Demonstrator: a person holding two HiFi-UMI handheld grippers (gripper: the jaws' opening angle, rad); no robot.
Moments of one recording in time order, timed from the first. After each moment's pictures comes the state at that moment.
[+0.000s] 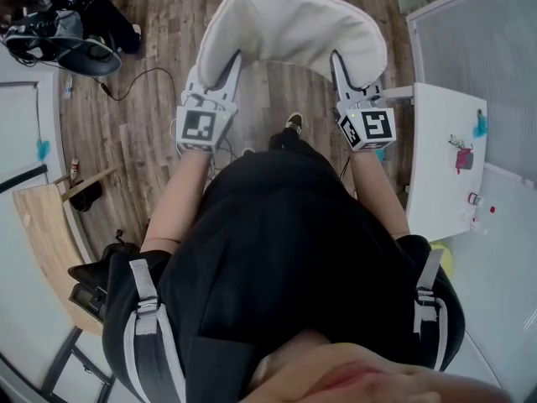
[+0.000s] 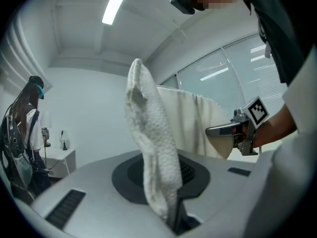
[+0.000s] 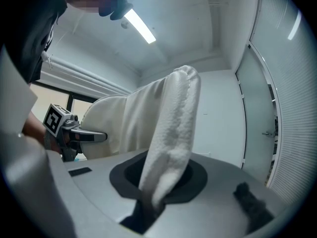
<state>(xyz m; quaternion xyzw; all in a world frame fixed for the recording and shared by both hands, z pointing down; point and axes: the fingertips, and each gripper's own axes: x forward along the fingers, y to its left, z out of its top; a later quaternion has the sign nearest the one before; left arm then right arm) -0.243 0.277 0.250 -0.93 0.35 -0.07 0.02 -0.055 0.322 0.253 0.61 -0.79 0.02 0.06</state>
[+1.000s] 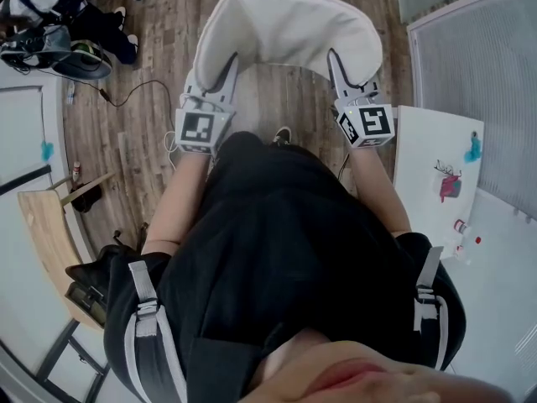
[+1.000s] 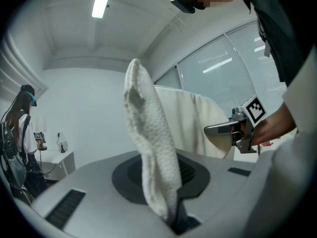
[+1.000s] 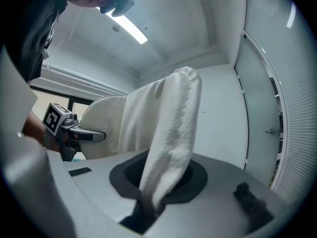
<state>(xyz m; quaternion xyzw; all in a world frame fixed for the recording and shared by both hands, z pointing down) -0.102 0.212 0.253 -0.92 0.37 -0.10 0.02 0.090 0.244 0.262 0.59 -0.81 0.03 0.05</state>
